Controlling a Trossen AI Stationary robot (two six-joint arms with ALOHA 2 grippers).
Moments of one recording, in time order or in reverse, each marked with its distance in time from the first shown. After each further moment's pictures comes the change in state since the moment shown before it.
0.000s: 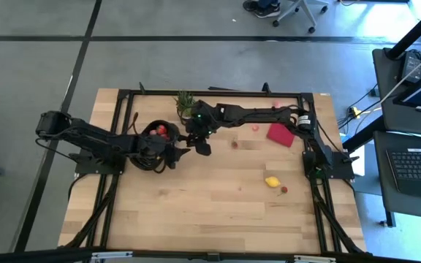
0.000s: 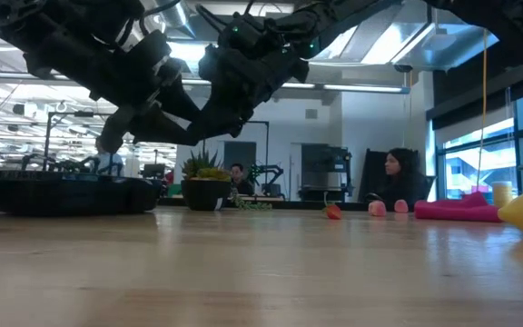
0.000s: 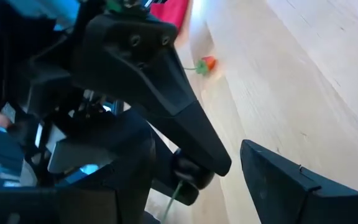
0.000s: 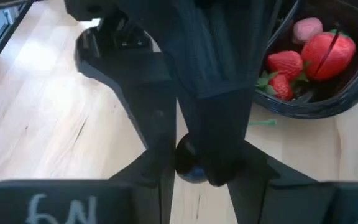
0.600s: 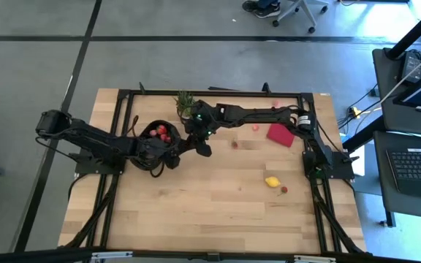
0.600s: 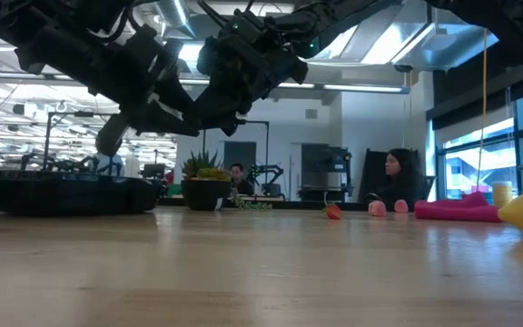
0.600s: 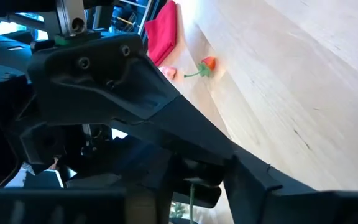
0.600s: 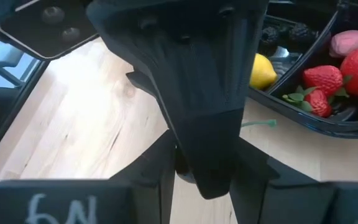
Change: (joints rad) left arm -0.059 0.000 0.001 0.015 -0.072 0.298; right arm 0.002 -0.002 0.000 0.036 -0.117 0.046
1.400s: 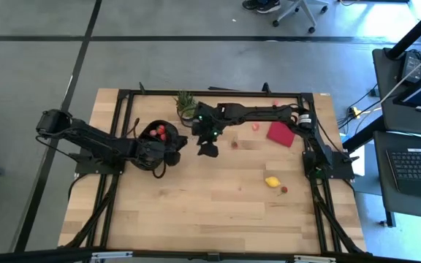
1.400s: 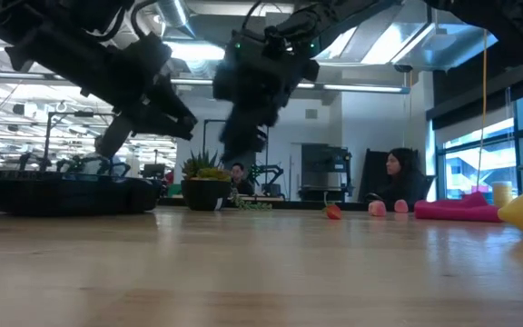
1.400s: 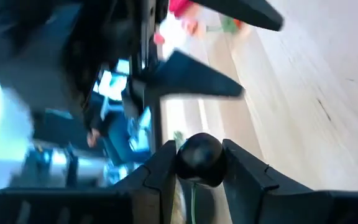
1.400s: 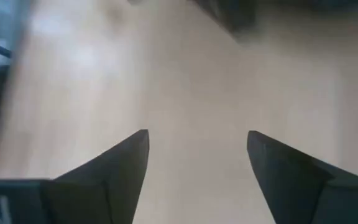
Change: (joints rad) left arm -0.050 0.002 -0.001 -0.054 -0.231 -0.170; right arm -0.034 -0.005 0.002 -0.316 0.079 0.003
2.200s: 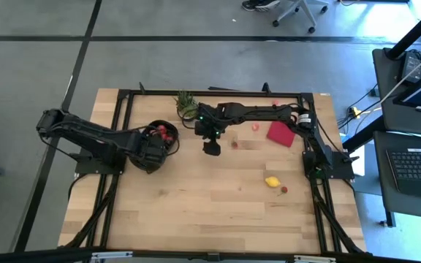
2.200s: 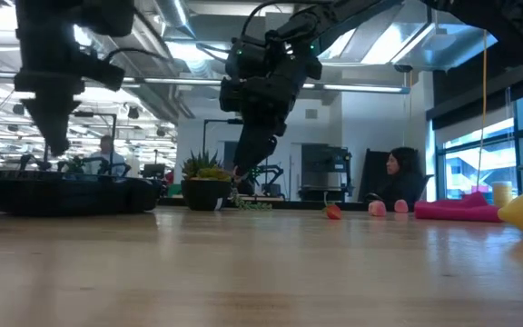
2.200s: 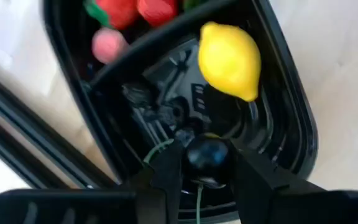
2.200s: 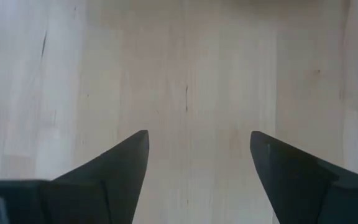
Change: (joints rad) left arm -0.025 0.000 0.397 -1.511 0.390 -1.647; right arm -0.002 0.003 -0.001 -0.070 0.170 -0.063
